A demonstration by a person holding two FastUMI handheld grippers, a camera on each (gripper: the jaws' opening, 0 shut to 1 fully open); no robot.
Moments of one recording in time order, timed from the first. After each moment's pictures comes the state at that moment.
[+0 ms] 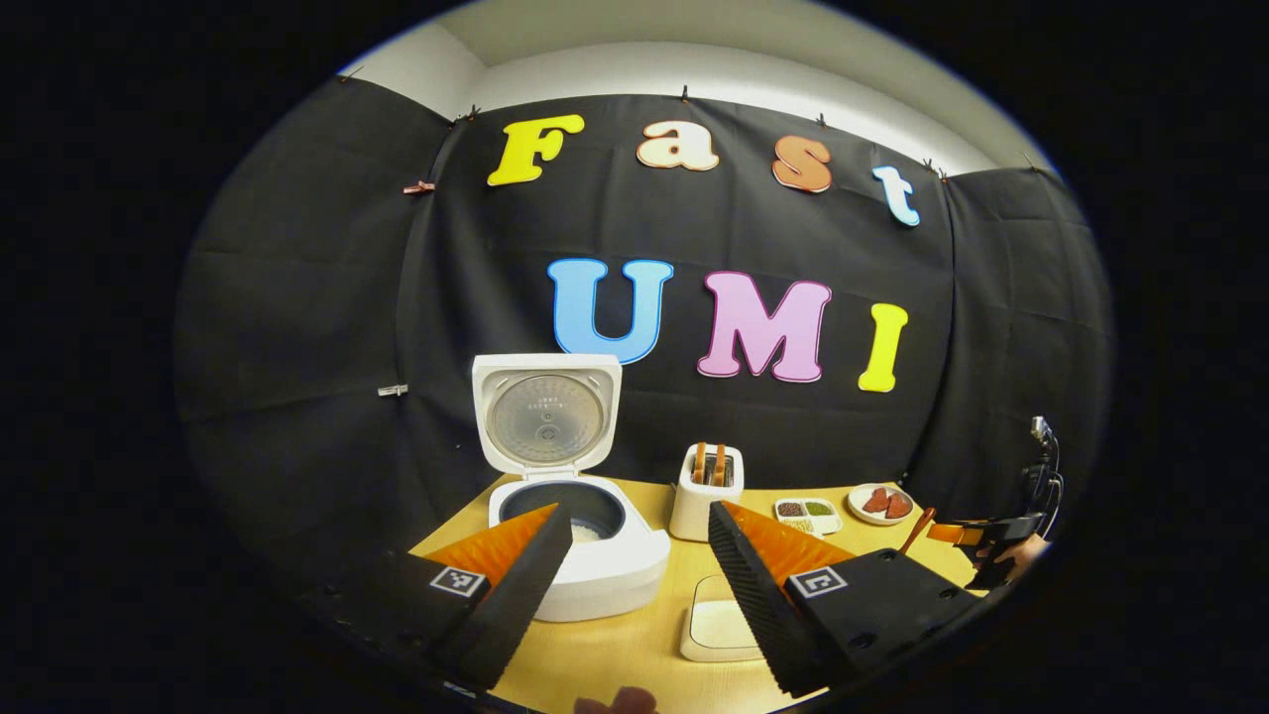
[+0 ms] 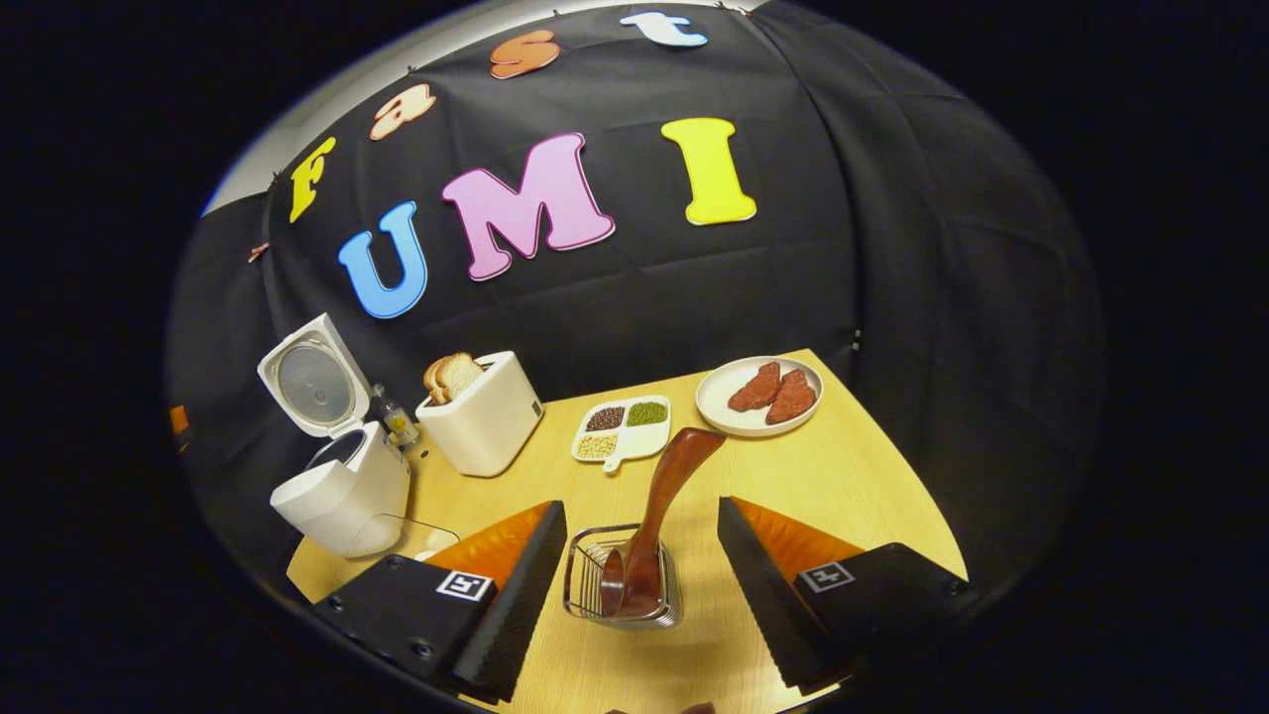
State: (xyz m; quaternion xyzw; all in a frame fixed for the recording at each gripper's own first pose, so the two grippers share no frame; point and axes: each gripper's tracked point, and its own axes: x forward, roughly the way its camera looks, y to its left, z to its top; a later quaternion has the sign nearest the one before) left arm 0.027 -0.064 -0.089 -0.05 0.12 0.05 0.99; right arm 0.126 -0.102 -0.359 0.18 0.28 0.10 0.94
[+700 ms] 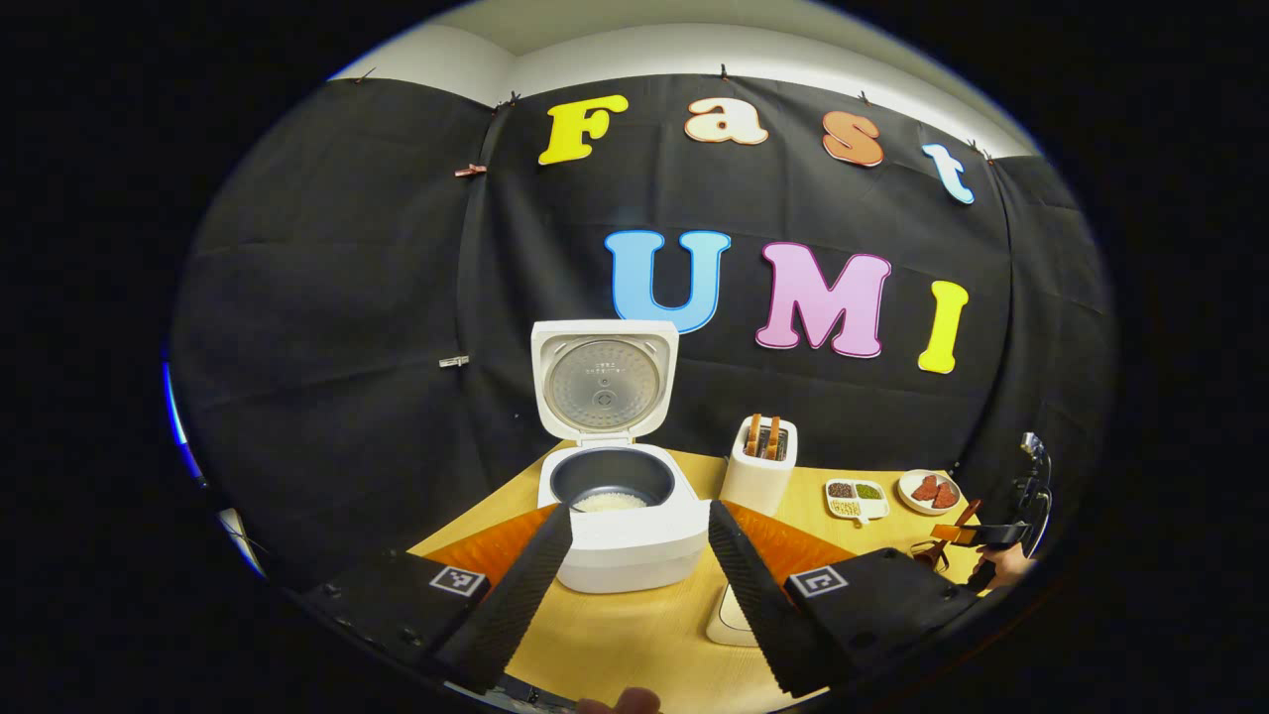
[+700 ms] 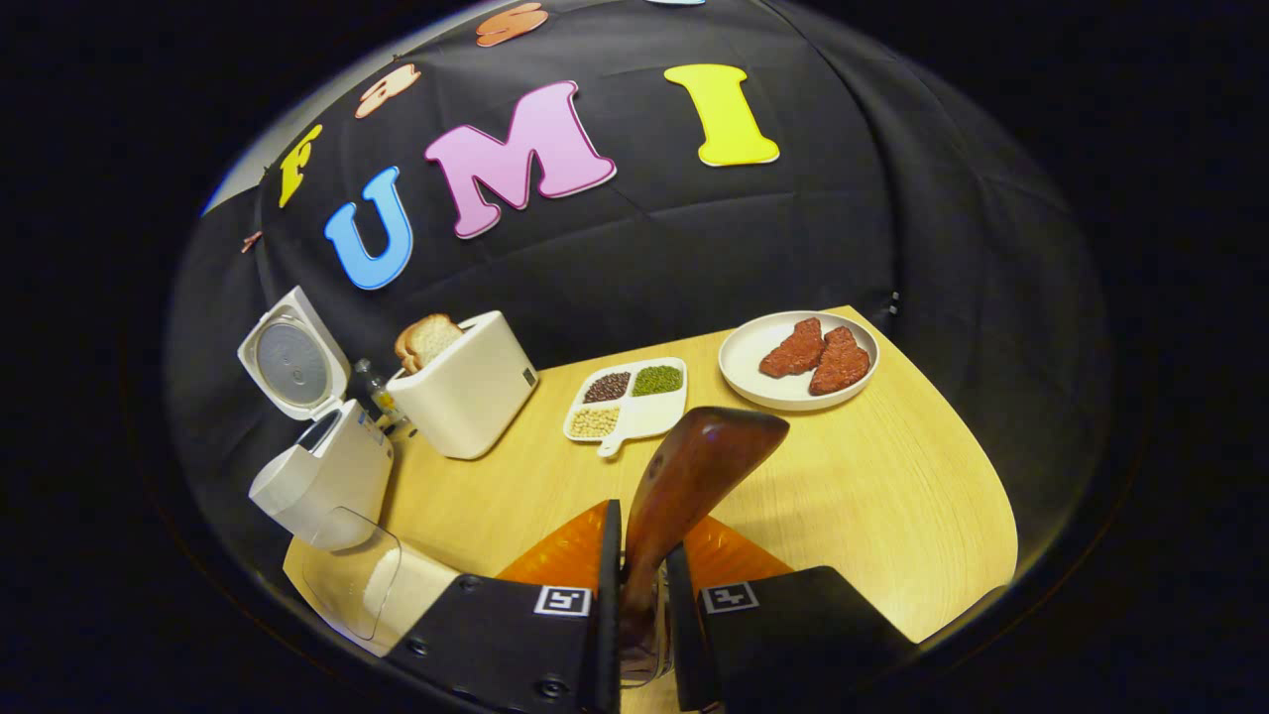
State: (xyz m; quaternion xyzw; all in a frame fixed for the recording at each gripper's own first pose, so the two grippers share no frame) left arm 0.006 -0.043 -0.110 -0.07 0.16 0.14 0.98; right arm 0.163 -0.082 -0.413 0.18 0.30 0.13 0.93
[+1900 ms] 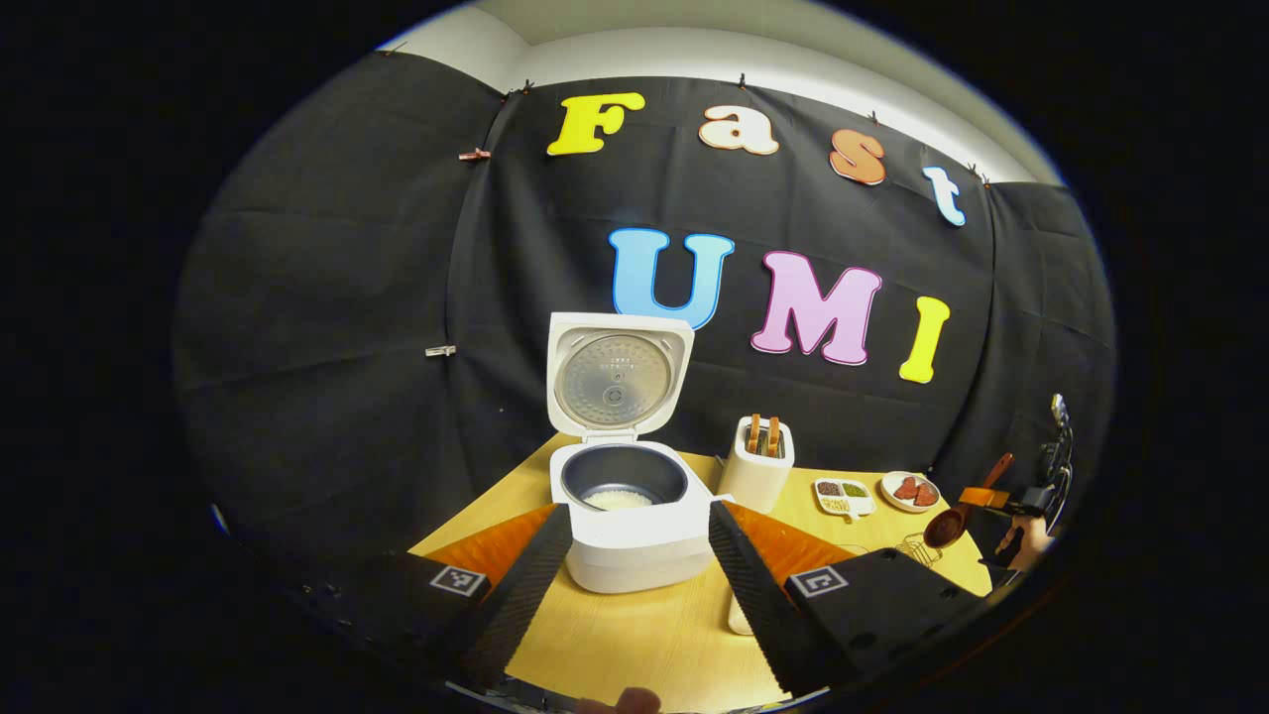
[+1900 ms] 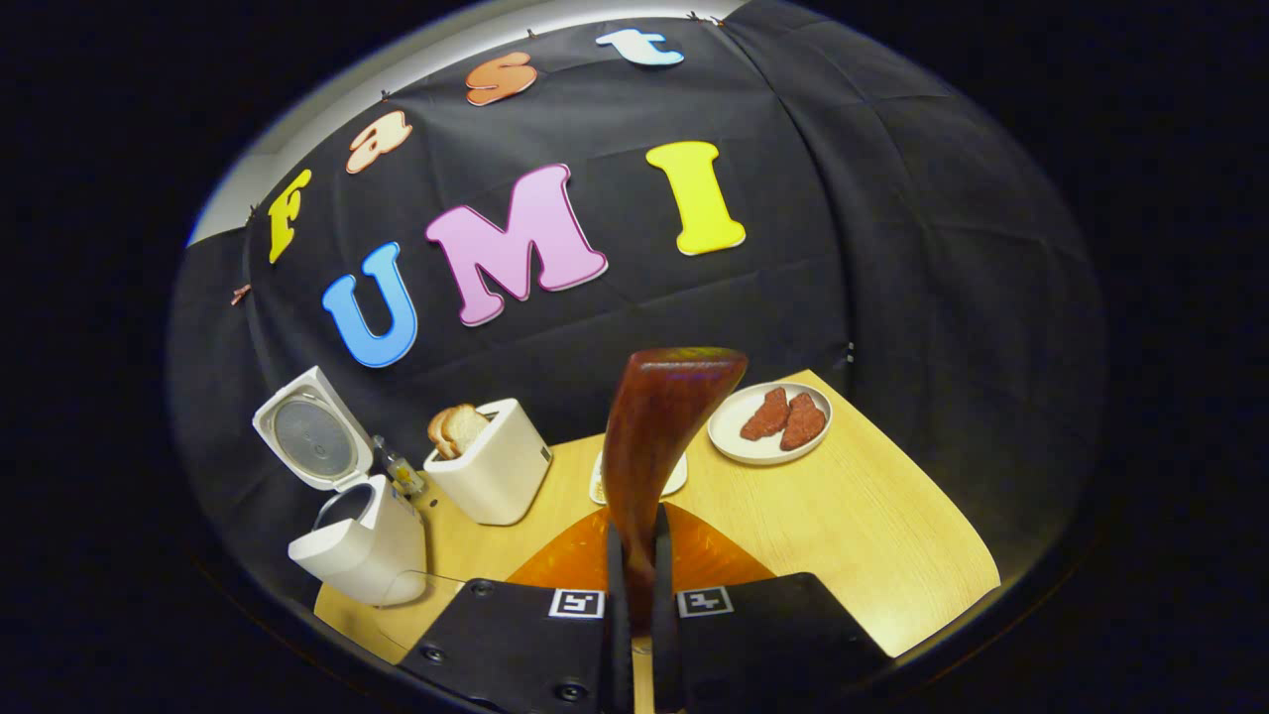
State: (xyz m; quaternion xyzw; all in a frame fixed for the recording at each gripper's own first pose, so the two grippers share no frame) left arm -0.010 0.020 -0.123 -0.09 0.15 0.07 0.98; right arm 0.136 -0.086 -0.277 0.21 0.22 0.06 0.95
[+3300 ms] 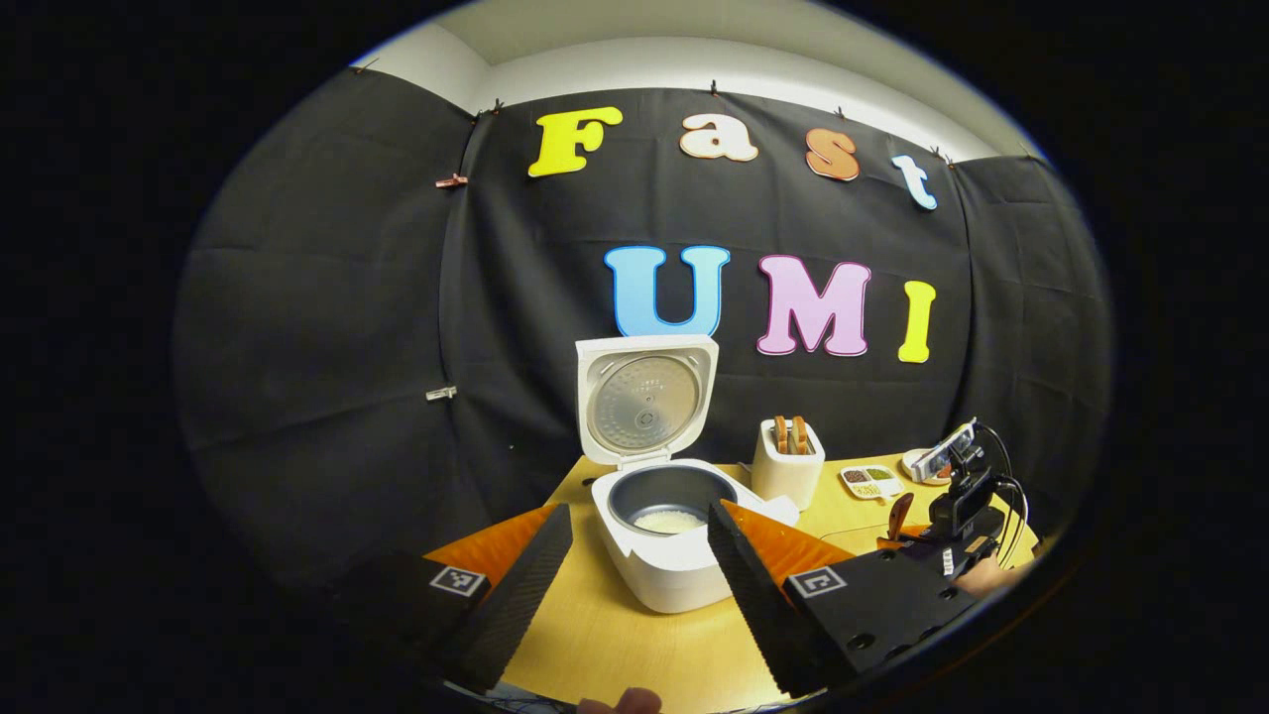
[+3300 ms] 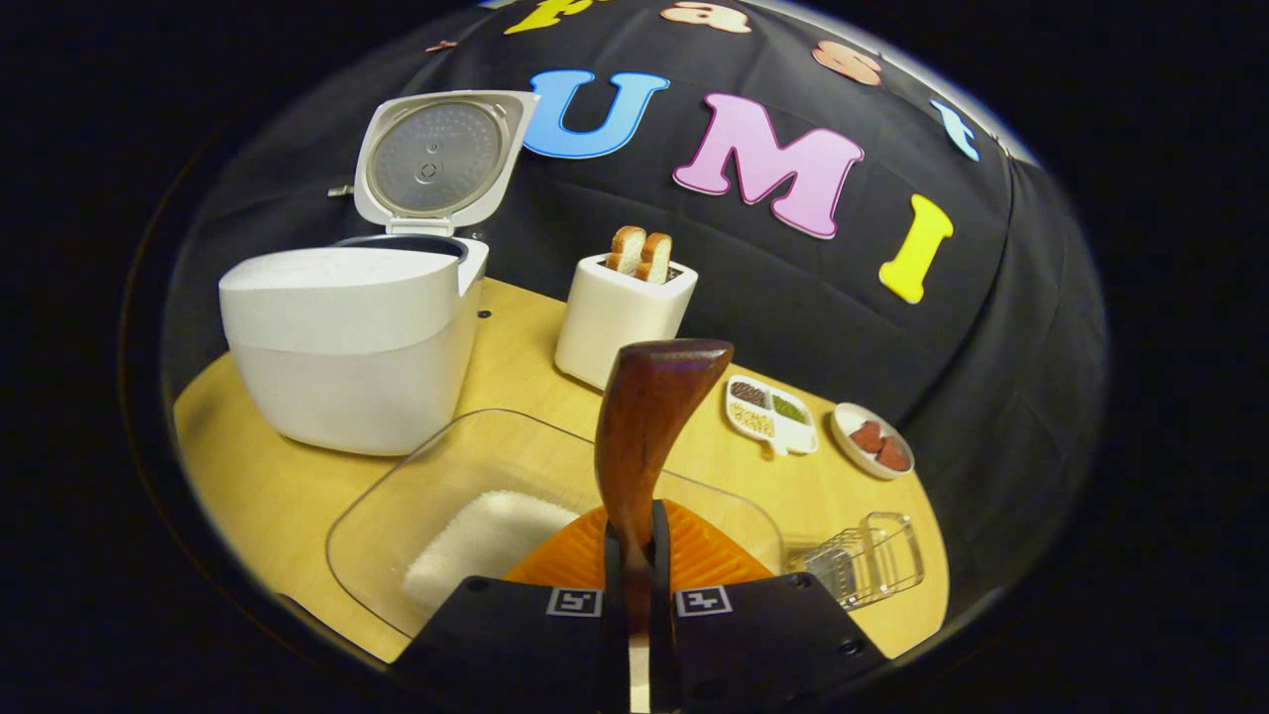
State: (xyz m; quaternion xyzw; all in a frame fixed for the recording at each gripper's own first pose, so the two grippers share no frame) left arm -0.011 0.095 -0.125 -0.03 0.12 0.06 0.99; right arm 0.062 0.184 -0.400 -0.07 0.30 0.14 0.94
